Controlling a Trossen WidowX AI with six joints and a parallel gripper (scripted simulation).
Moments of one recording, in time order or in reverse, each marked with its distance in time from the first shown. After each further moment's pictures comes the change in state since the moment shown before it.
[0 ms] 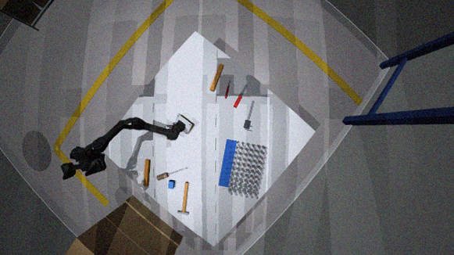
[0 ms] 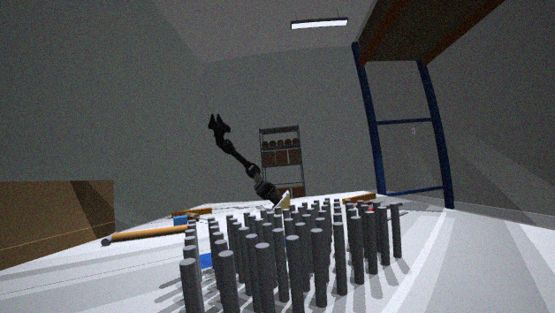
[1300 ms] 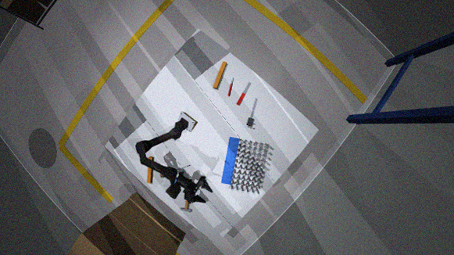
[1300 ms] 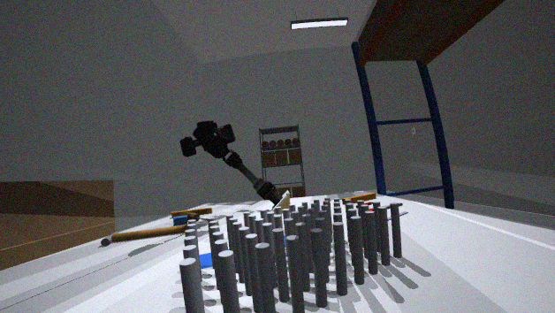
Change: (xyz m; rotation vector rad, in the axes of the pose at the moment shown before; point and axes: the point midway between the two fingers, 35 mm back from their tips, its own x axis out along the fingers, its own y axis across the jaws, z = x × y) arm 0.013 0.519 -0.285 1.025 1.026 0.407
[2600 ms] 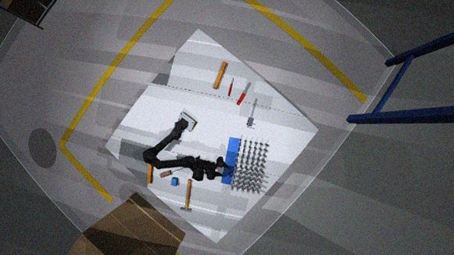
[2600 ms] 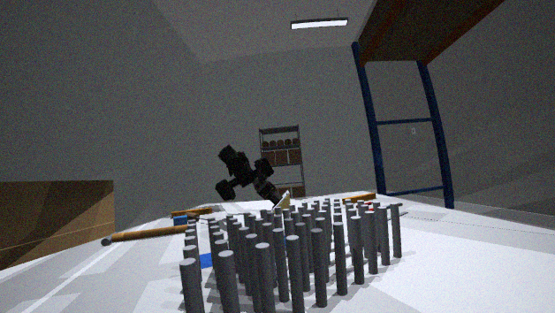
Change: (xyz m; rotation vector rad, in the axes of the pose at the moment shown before) arm 0.024 0.084 -0.189 0.217 0.435 -0.050
